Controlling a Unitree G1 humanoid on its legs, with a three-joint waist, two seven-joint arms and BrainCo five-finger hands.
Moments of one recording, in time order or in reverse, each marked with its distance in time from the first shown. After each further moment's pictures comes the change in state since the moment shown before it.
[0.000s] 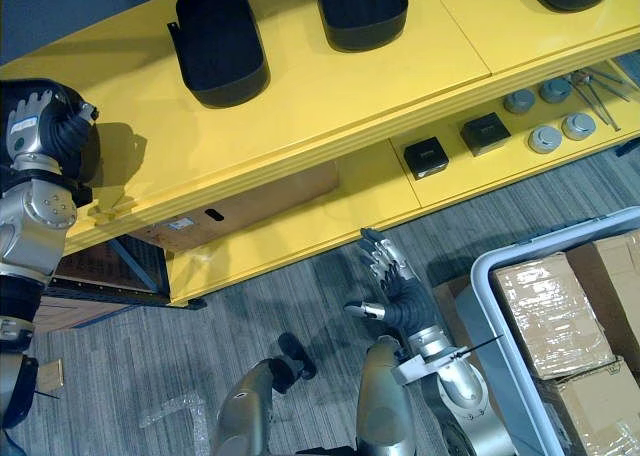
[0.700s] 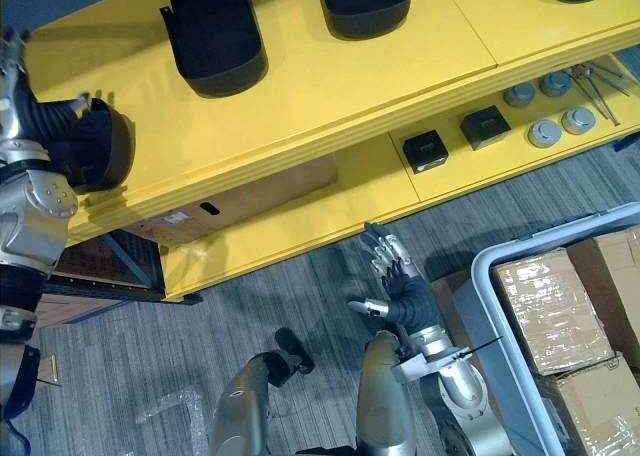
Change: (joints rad) left arm -0.112 -0.002 -0.025 0.000 -0.011 -0.060 0.459; right arm 0.000 0.051 0.002 -0.005 -0.017 -0.165 0.010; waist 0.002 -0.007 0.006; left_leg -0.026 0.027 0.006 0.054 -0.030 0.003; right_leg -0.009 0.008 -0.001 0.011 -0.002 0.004
